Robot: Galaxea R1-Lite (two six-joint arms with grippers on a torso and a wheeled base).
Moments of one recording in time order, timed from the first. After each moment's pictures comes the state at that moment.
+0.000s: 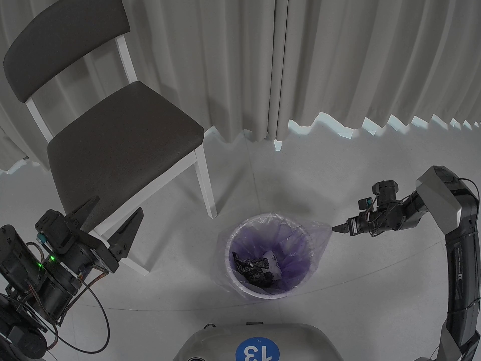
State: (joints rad) left arm -0.42 1.47 -0.05 -1.52 0.06 -0.04; right arm -0.03 2.59 -1.44 -0.36 0.35 -0.14
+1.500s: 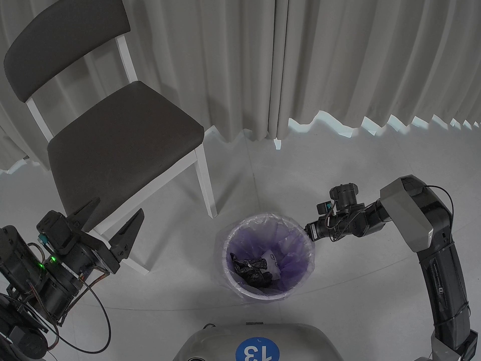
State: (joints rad) left arm -0.42 1.48 -0.04 -1.52 0.07 -0.04; right arm 0.19 2.73 -1.69 -0.26 0.35 -0.07
